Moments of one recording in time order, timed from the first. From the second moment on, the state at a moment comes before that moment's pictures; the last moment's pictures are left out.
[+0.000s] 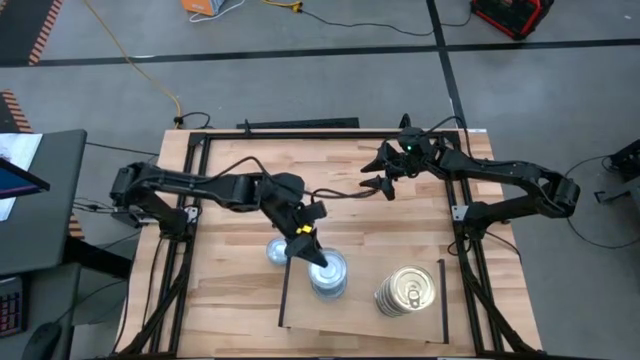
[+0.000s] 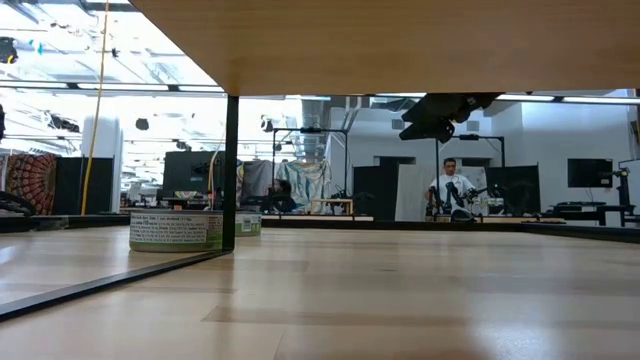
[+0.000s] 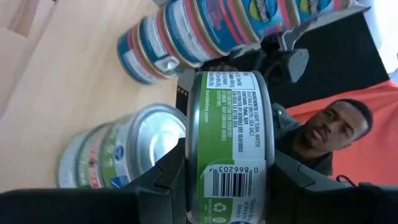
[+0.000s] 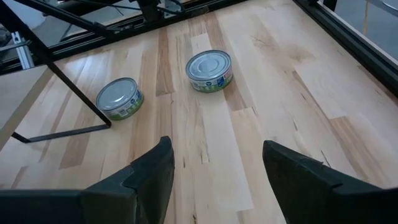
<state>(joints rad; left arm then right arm) -0.09 1.56 1.43 -0.23 0.62 -0.85 -0.56 1.22 0.68 0.01 -0.50 -0.03</state>
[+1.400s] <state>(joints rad) -0.16 1.57 1.44 -0.30 0.51 -0.92 -0.56 1.22 0.68 0.01 -0.50 -0.03</state>
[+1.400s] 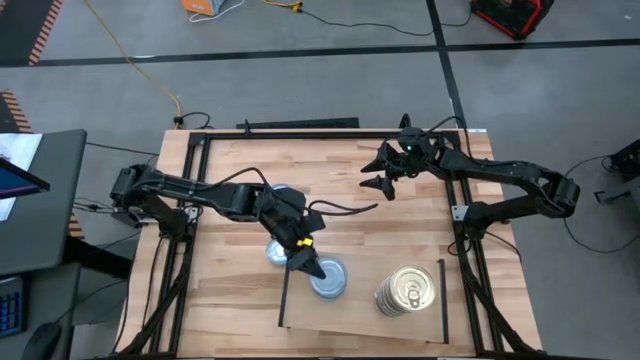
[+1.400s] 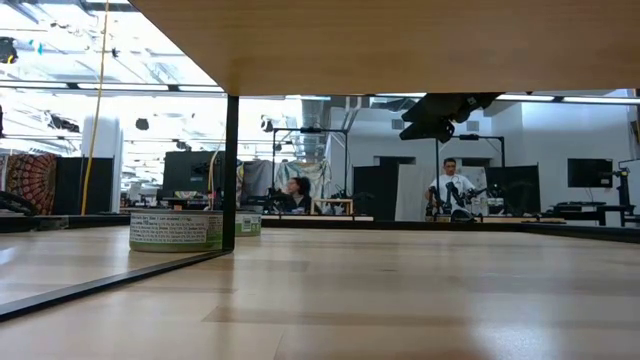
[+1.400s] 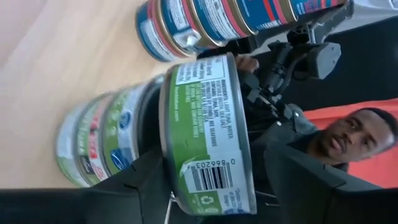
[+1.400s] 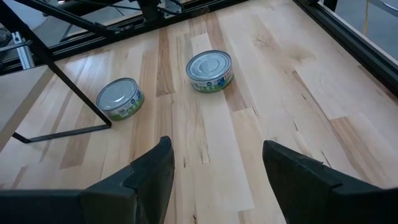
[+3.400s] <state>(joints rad) -0.23 1.34 1.44 -0.93 0.05 -0.49 -0.56 1.22 0.68 0.00 -0.50 -0.03</state>
